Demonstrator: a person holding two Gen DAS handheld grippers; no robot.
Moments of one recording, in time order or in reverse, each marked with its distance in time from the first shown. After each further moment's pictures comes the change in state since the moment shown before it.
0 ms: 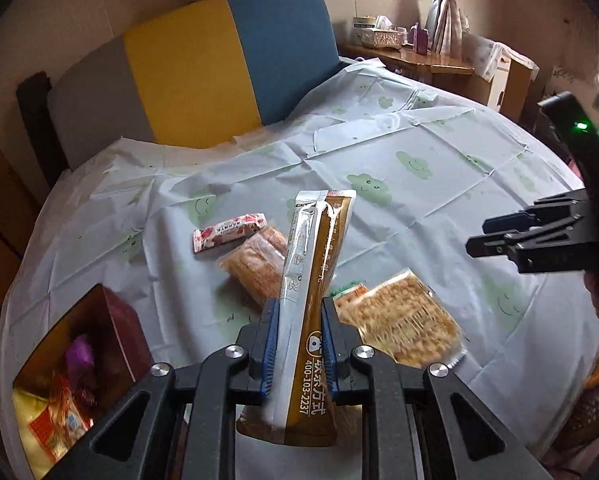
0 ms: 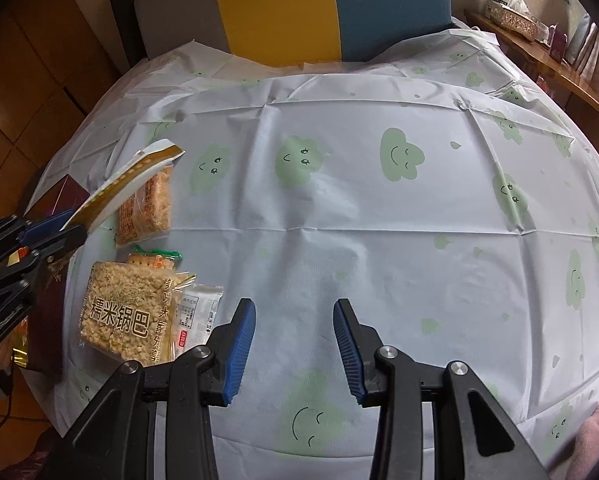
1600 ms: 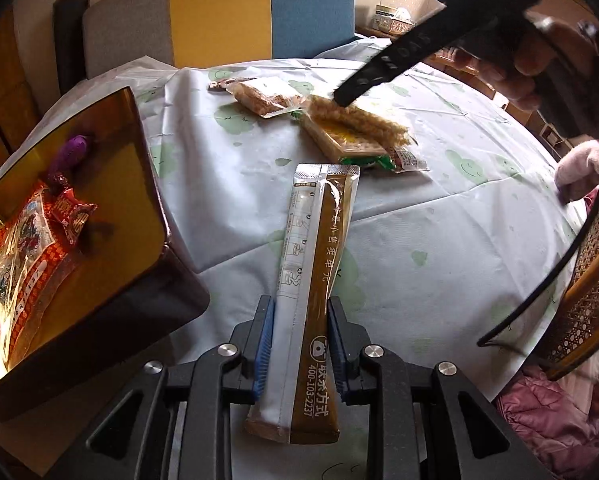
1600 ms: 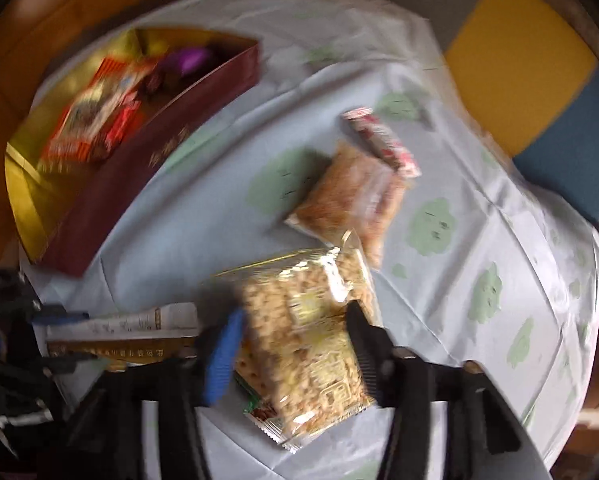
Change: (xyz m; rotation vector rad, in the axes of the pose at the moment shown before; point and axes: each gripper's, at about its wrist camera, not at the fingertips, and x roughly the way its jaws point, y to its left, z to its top) left arm -0.025 -0.018 -0.161 -0.168 0.070 -0.070; right arm 0.028 0.156 0.013 -0.711 0.138 0.033
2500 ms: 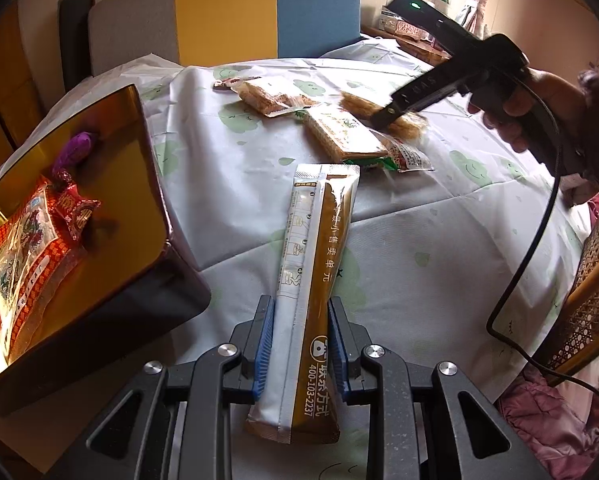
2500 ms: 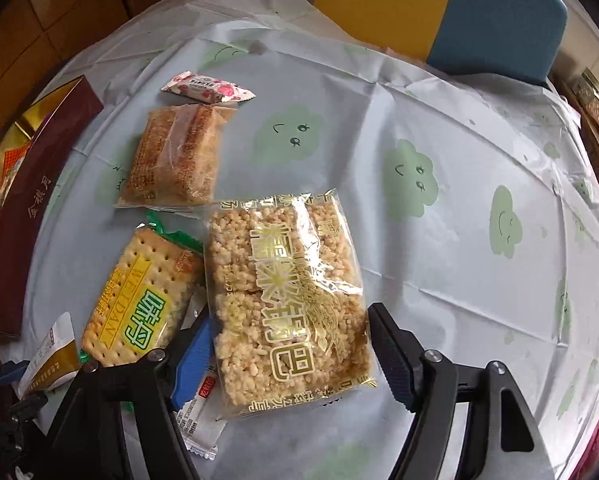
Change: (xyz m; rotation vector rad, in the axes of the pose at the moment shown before) left arm 0.002 0.001 0.000 -0.012 0.004 0.009; right arm 0.037 -0.086 -0.042 0.388 0.022 -0.051
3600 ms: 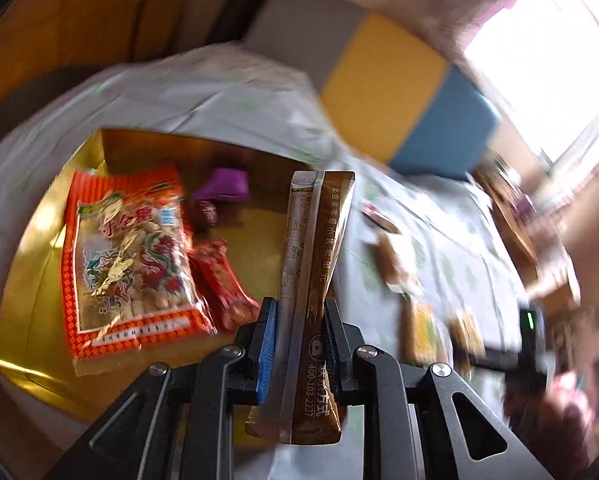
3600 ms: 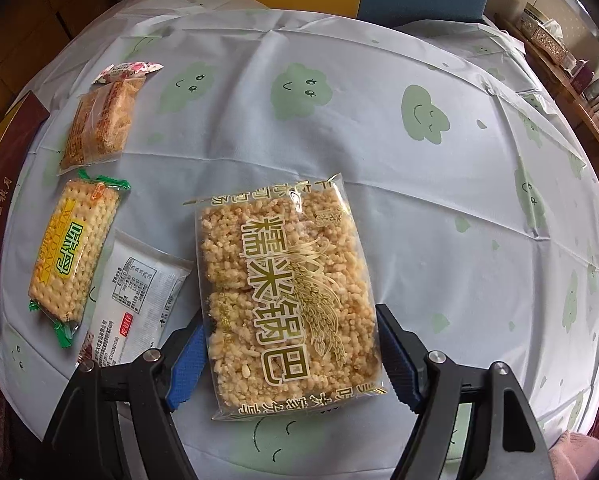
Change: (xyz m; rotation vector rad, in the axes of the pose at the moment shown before) left arm -0.066 0.148 0.073 -0.665 -0.141 0.023; right arm -0.001 -0.034 -0.055 0.173 0.046 -0.073
